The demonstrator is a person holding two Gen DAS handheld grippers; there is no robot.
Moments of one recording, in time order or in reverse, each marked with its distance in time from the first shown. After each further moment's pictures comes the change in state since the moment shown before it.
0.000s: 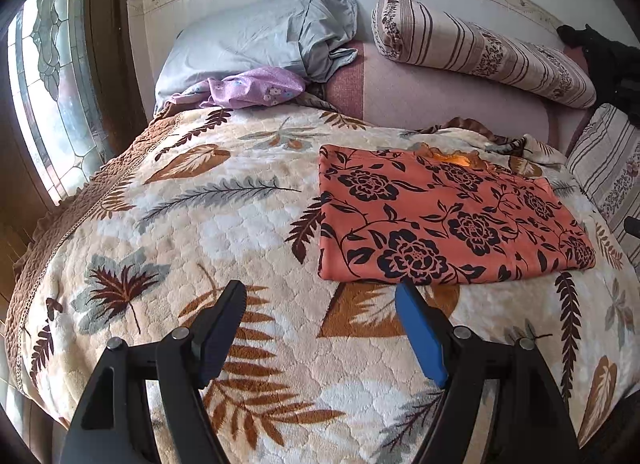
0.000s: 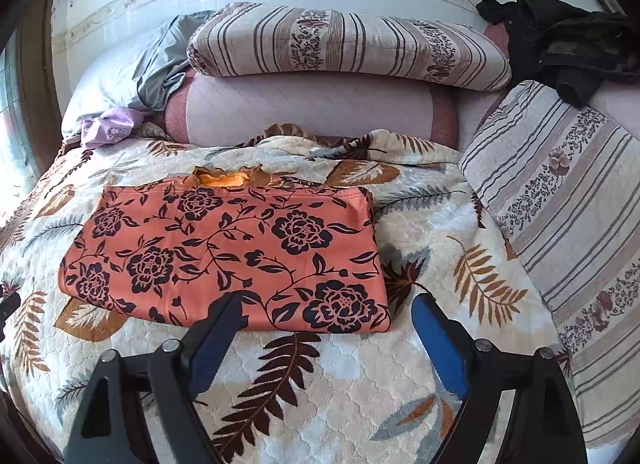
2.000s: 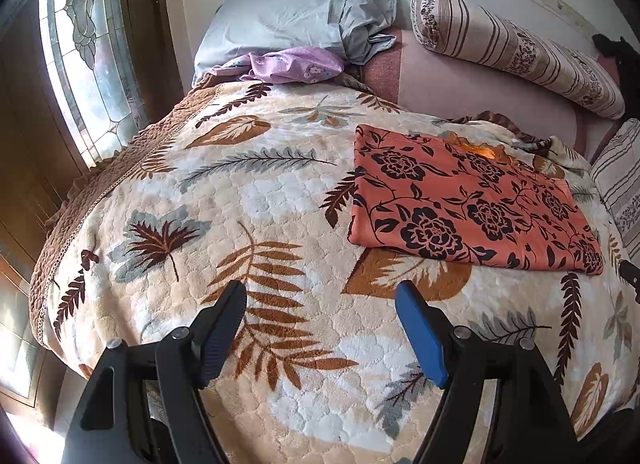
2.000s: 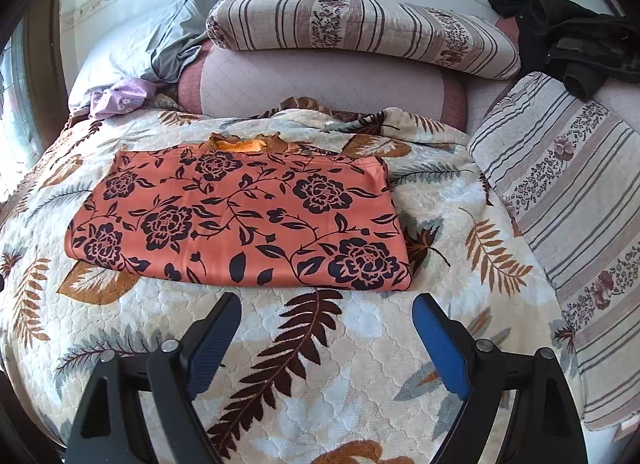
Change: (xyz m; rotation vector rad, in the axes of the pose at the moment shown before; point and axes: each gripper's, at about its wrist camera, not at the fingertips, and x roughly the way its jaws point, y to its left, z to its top) left arm -0.031 0.005 -0.008 -0.089 0.095 0.112; right arm -0.004 0.026 -0.029 -0.041 0.059 0.005
